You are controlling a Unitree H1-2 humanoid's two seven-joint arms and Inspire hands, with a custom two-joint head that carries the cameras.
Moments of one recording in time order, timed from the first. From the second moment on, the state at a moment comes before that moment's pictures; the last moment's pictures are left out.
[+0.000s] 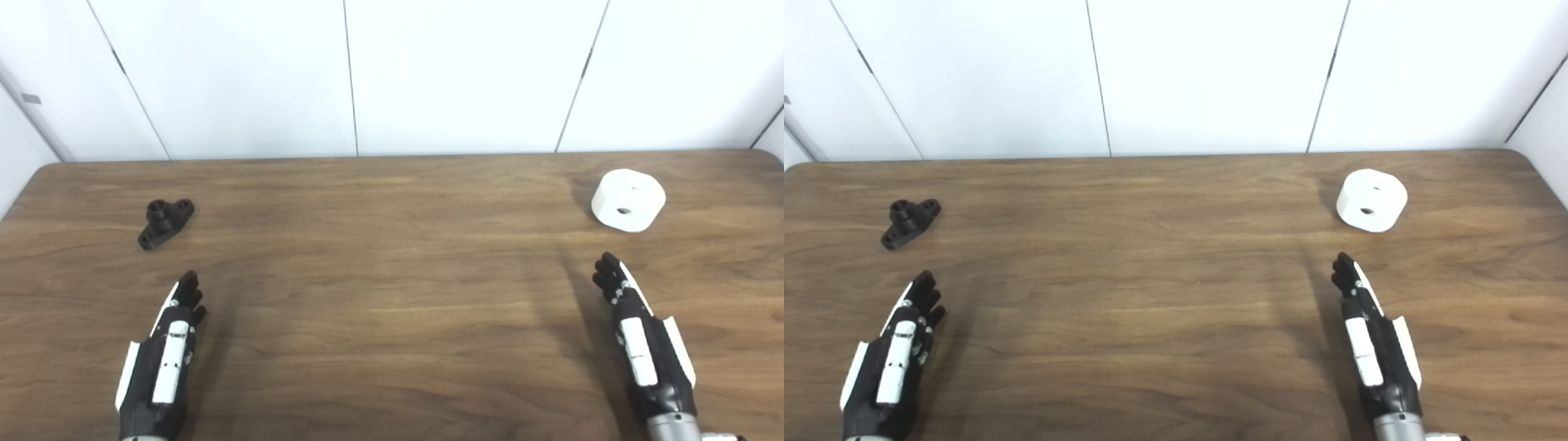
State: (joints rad) left arm 0.29 0.16 0.19 -0.24 -0.21 -0.09 -0.11; right arm 0.23 -0.15 -0.03 -0.23 0.02 -0.10 -0.02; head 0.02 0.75
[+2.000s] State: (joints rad) left arm 0.30 0.13 0.11 -0.23 0.14 -0.21 0.01; right arm 0.19 -0.16 -0.09 -0.16 0.17 -0.23 0.09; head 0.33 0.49
